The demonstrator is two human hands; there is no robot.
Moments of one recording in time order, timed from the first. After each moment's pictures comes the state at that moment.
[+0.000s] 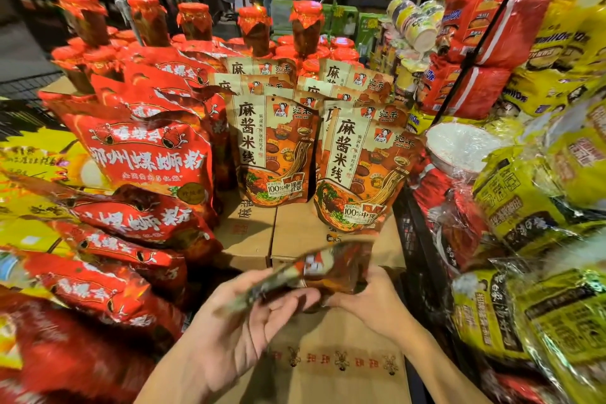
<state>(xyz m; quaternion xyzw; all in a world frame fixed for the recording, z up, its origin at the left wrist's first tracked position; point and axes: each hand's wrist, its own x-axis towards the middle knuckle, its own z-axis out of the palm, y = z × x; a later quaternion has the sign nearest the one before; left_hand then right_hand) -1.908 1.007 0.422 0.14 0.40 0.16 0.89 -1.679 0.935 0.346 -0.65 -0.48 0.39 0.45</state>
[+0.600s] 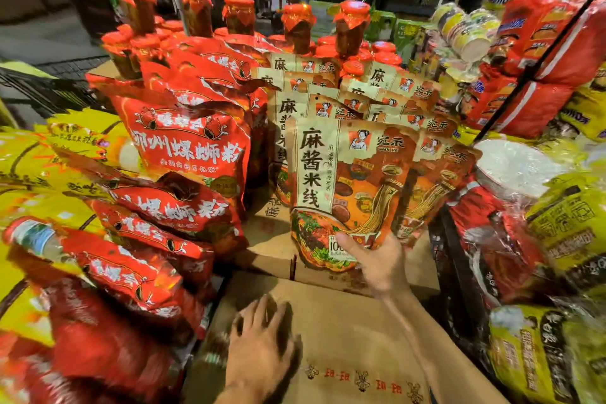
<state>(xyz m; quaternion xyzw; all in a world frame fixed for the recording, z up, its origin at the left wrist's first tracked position) -1.921 0.997 0.276 0.78 0.58 -0.06 0.24 -1.700 1.017 0.361 -0.61 -0.39 0.35 0.59</state>
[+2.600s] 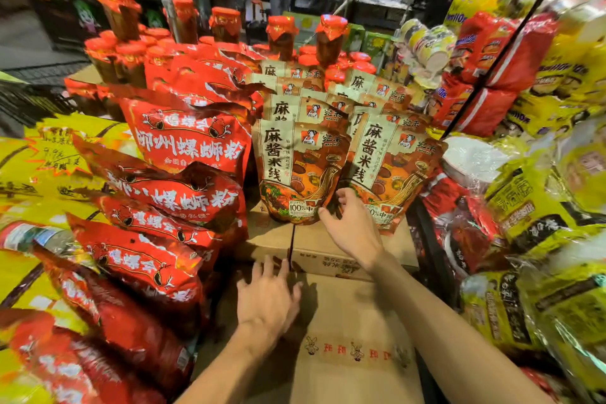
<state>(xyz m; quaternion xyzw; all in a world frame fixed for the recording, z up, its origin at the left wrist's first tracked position) -1.911 1.025 0.316 0.83 0.54 -0.06 0.14 -1.729 1.041 0.391 -0.81 -0.48 0.17 0.30</state>
